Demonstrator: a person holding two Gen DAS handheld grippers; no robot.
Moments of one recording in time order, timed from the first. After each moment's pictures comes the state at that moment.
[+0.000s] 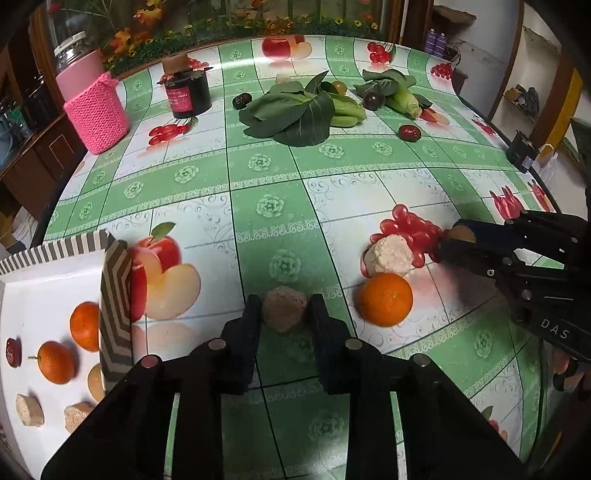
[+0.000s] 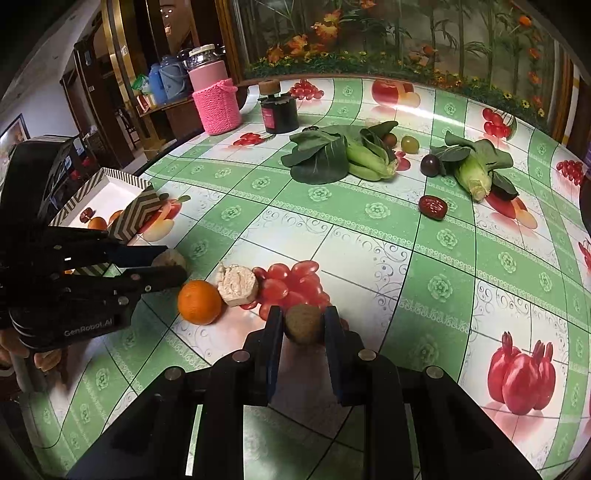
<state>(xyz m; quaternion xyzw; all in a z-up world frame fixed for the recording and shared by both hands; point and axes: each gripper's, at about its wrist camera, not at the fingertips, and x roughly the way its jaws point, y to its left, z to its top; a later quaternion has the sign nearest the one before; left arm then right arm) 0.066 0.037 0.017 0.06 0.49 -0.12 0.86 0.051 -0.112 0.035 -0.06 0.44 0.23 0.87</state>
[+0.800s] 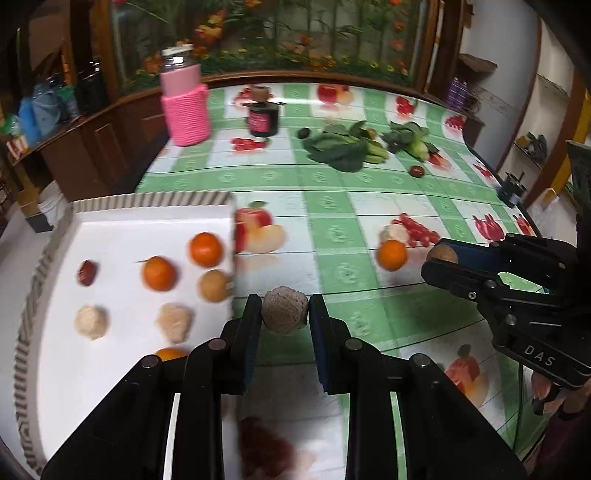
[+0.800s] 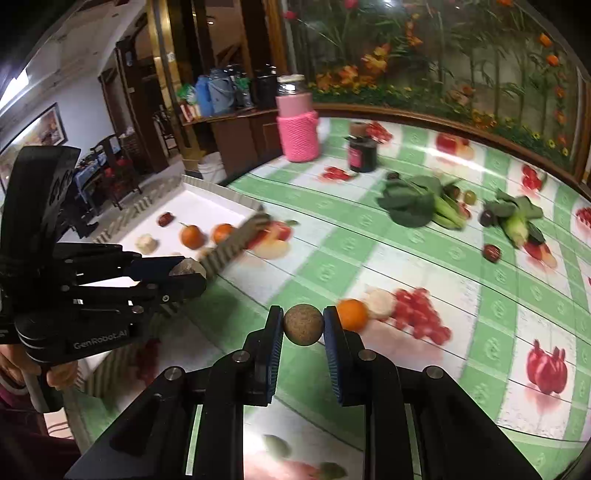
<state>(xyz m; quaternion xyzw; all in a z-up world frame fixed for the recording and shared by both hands) -0.019 0.108 0.069 0.01 0.44 -0.06 0.90 -0.023 -0.034 0.088 -0.06 0.38 0.30 0.87</state>
